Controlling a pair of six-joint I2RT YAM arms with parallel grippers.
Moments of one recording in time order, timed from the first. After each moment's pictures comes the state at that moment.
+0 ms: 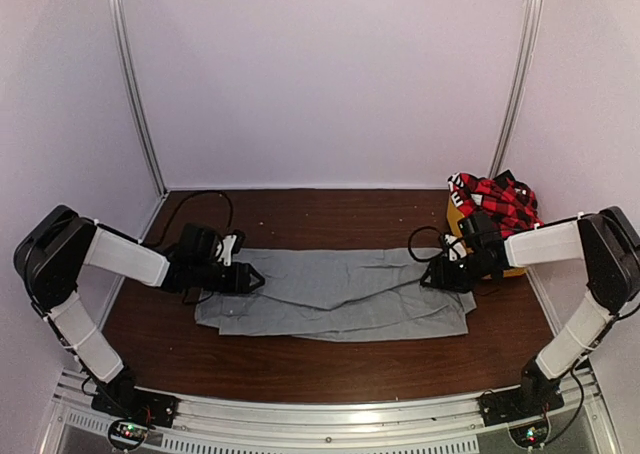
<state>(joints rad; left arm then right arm) -0.48 1.67 0.68 0.24 0.34 -0.38 0.29 1.57 0.73 -0.18 -0.30 0.37</state>
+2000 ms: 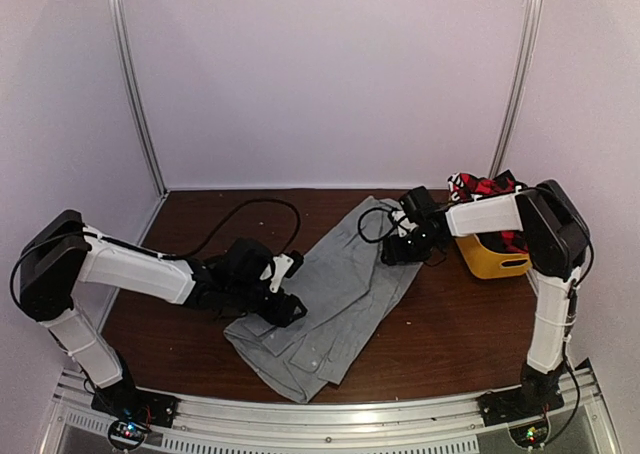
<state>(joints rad) -0.90 1.64 0.80 0.04 0.09 -0.26 0.46 1.99 1.27 -0.30 -0.07 0.26</state>
